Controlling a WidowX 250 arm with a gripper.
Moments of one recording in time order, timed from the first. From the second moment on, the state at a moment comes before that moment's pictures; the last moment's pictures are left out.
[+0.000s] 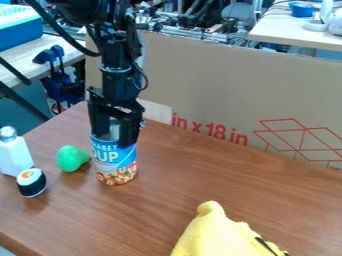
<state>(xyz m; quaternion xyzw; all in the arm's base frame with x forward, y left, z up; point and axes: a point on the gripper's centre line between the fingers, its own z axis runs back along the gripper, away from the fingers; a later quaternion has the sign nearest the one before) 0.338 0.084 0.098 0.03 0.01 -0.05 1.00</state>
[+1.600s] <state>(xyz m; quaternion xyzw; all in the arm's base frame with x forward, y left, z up) 0.380 -0.108 0.095 -0.17 -0.07 -0.03 0.98</state>
